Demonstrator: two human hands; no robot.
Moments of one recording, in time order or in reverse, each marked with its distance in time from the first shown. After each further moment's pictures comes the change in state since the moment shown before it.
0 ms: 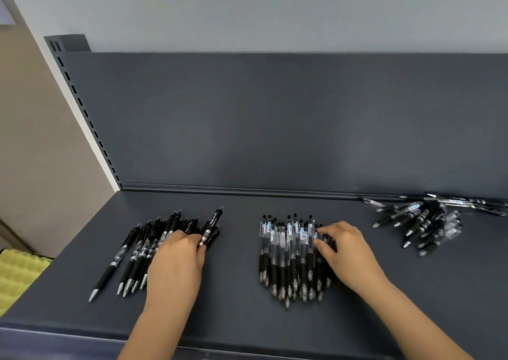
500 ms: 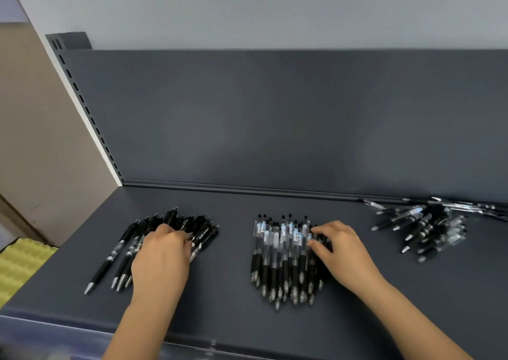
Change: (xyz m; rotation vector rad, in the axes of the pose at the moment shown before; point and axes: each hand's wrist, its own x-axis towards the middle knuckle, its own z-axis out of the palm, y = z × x) left_hand 0.005 0.002 -0.006 0.132 -0.031 -0.157; right_hand 0.009 0.009 -0.004 0.079 -0.058 -0.094
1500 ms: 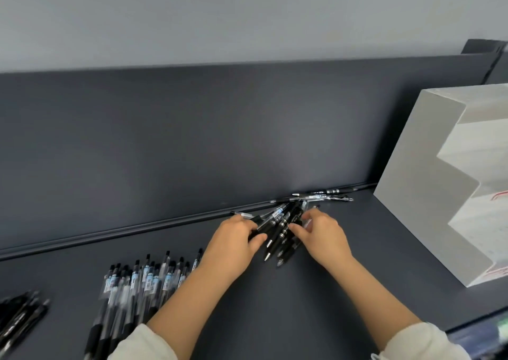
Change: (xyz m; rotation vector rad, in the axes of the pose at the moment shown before) left_hand -0.006 0.311 0.068 -0.384 -0.424 0.669; right_hand -0.007 0.156 -0.118 -0.044 0.229 0.514
